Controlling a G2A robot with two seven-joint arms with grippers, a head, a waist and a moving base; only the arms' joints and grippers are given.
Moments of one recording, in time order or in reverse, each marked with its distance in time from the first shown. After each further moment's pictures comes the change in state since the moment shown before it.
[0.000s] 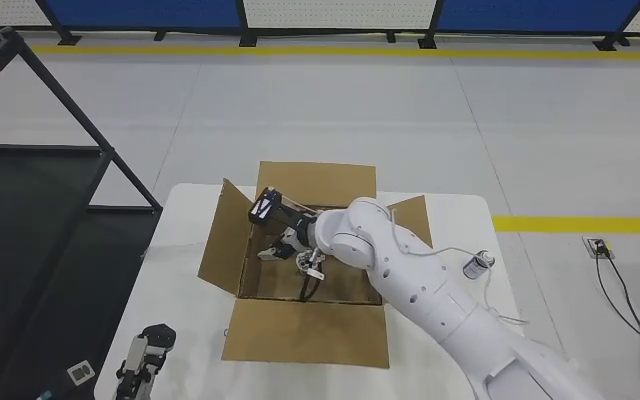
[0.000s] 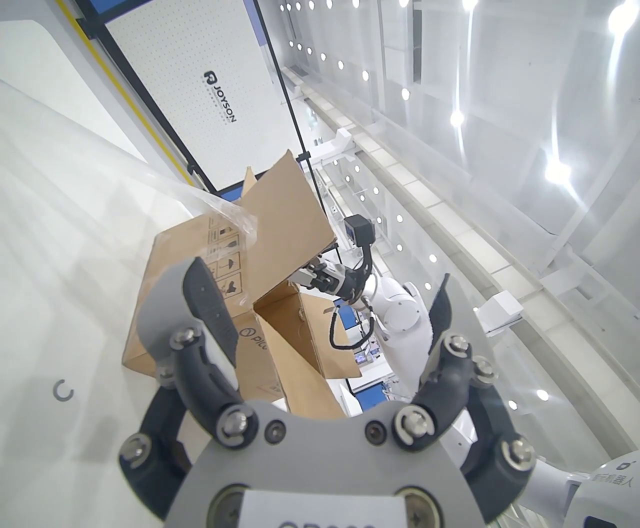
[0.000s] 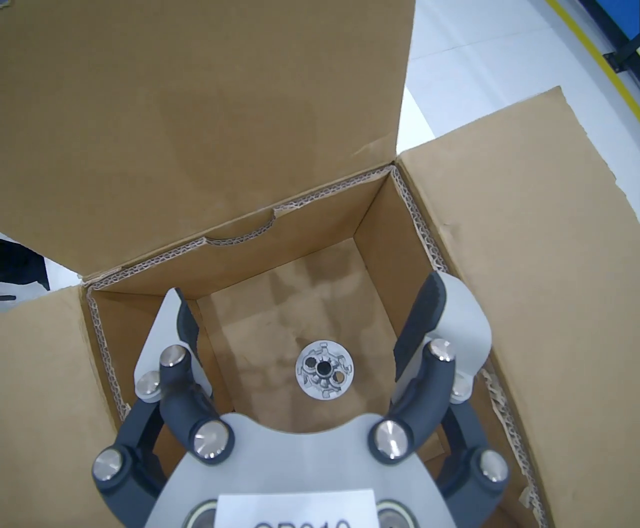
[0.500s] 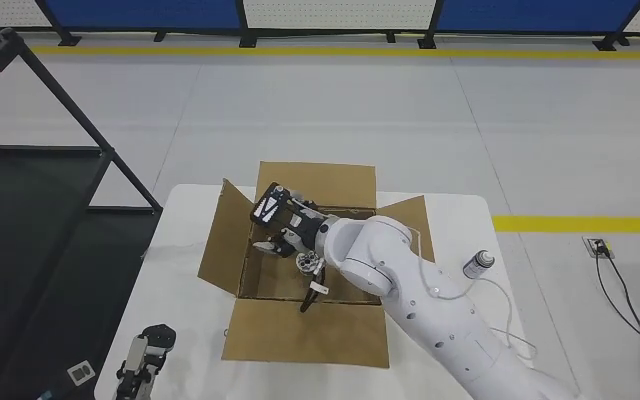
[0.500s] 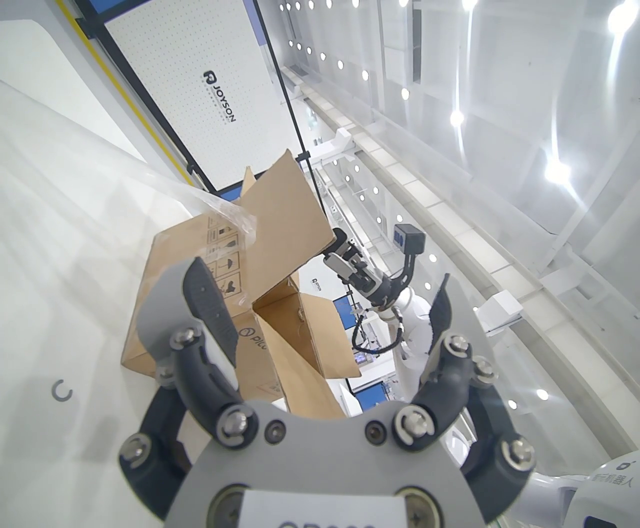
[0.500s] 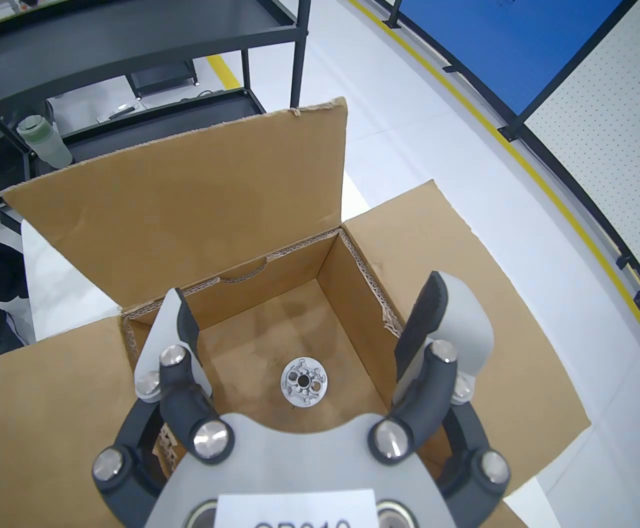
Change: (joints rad) left arm 0.000 0.000 0.000 0.000 0.000 0.000 0.000; right arm -0.201 0.087 0.169 -0.407 -0.217 0.135 0.006
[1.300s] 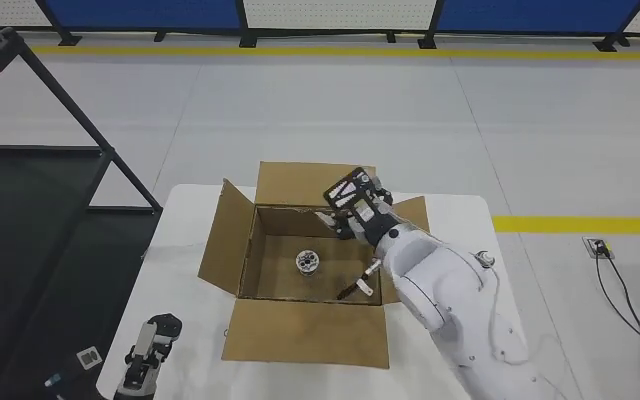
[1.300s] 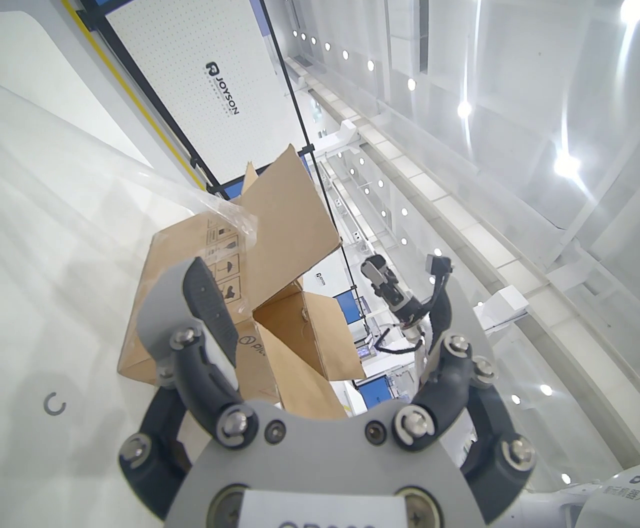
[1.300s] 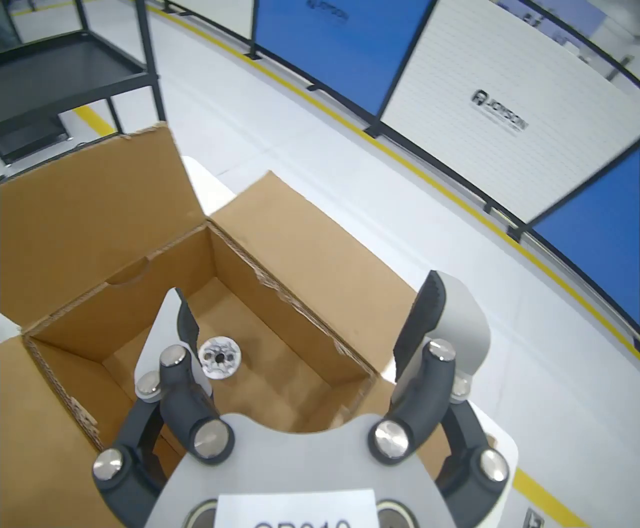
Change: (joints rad) left arm -0.063 -0.002 0.008 -0.004 0.009 0.078 -0.035; right arm -0.372 0.096 0.348 -0.482 -0.327 0.192 0.092
